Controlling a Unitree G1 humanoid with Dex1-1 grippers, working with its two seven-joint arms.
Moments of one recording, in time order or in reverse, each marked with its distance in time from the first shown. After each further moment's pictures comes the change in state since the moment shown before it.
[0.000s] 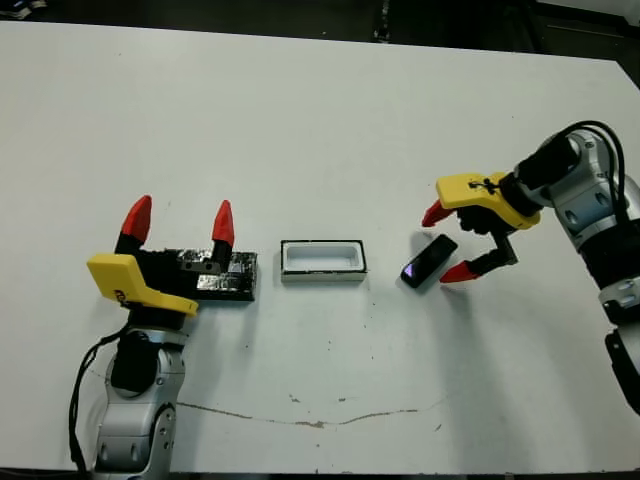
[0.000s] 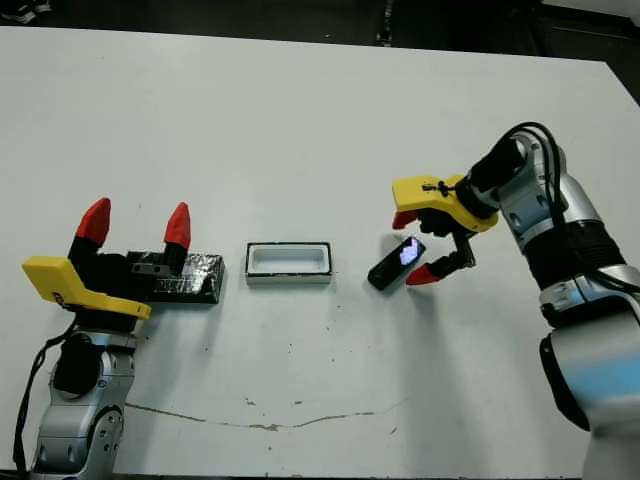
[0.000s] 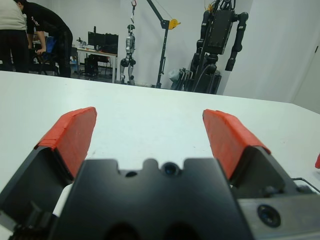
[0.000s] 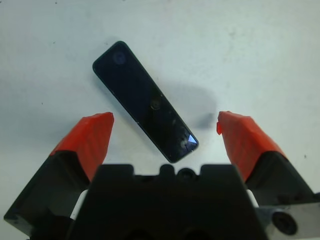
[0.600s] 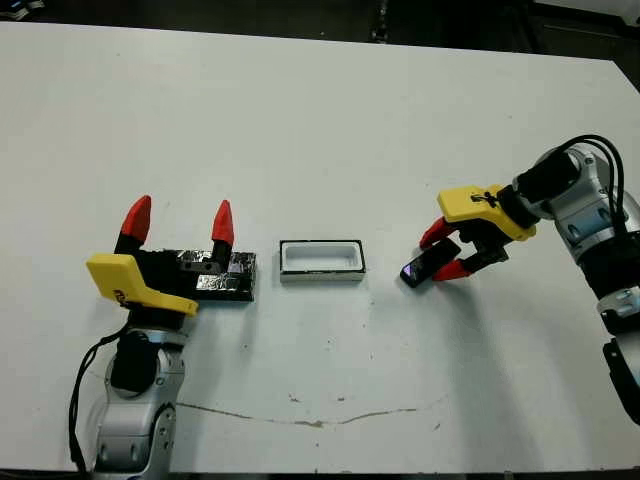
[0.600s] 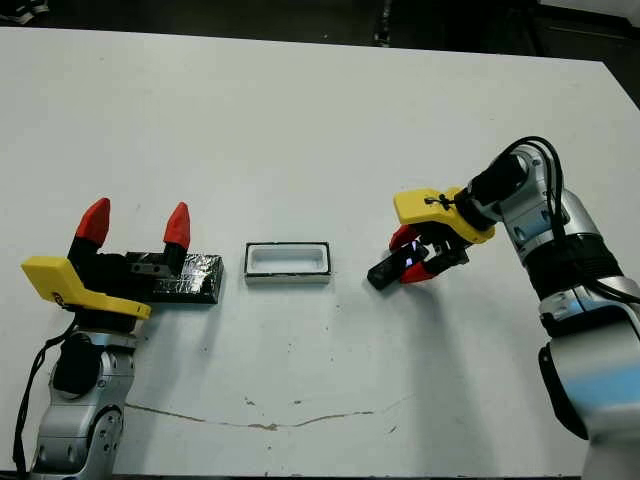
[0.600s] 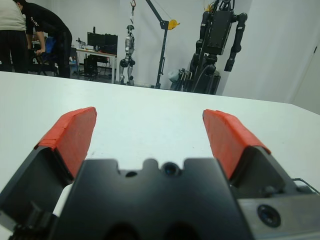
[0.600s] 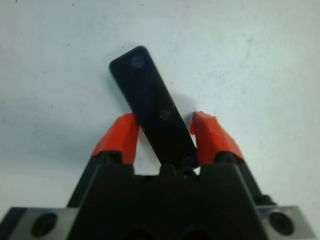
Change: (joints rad) left arm 0.000 0.000 0.001 0.000 -0.002 -0.001 0.000; right arm 0.039 -0.004 -0.027 -0.008 0.029 -0.003 -0.003
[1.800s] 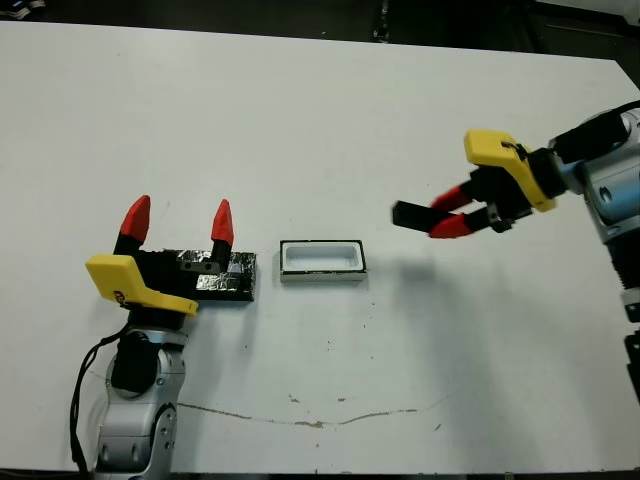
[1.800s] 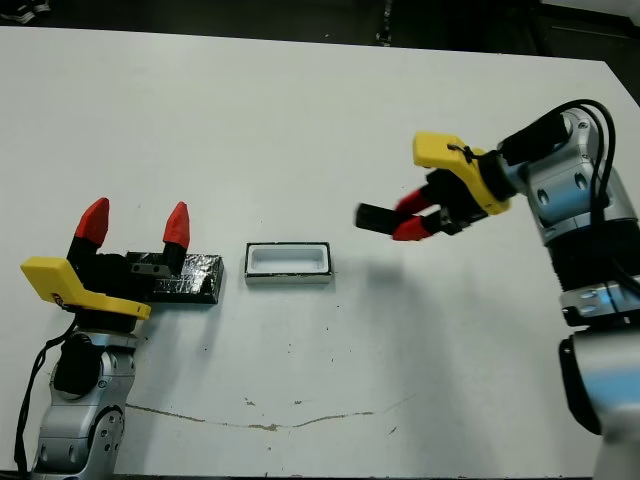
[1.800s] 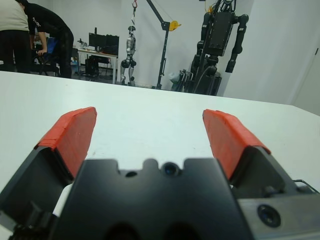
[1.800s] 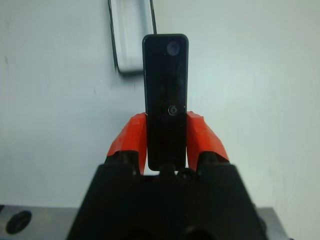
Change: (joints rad) left arm 0.001 -0.006 0.001 0.005 -0.002 -0.010 0.001; right arm -0.009 0.017 -0.148 -0.219 0.208 0.345 -0.015
